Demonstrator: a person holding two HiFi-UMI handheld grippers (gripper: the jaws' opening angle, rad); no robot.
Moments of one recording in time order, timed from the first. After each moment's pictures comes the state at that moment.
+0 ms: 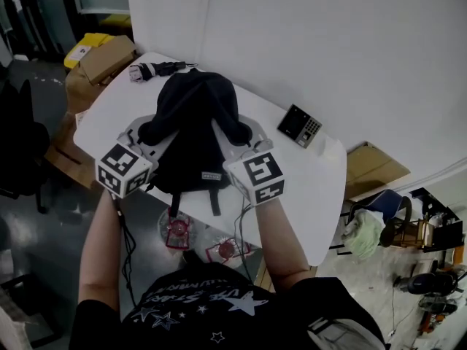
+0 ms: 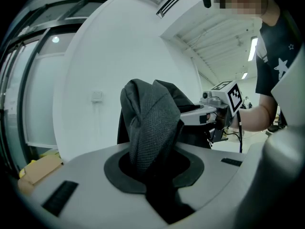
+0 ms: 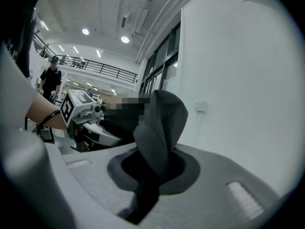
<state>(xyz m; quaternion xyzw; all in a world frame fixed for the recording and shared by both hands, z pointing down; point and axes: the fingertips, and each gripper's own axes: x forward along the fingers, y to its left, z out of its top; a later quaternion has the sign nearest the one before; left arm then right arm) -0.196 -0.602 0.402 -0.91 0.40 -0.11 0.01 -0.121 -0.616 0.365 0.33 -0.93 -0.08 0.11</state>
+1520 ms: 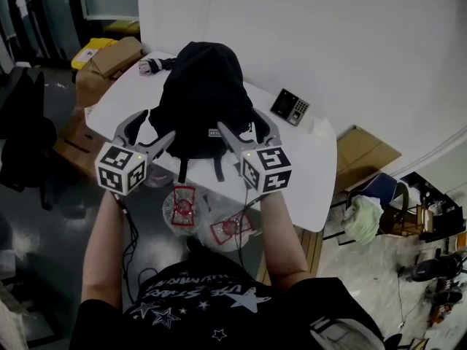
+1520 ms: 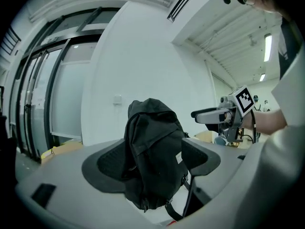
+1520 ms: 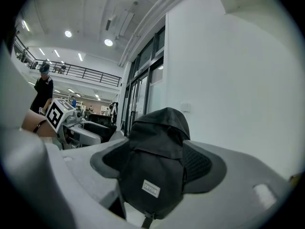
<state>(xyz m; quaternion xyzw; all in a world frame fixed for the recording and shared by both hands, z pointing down) -0.242 -0.465 0.389 -0.87 0.49 -0.08 -0.03 -0.076 -0.493 0.349 0.42 -0.91 -0.02 0.07</state>
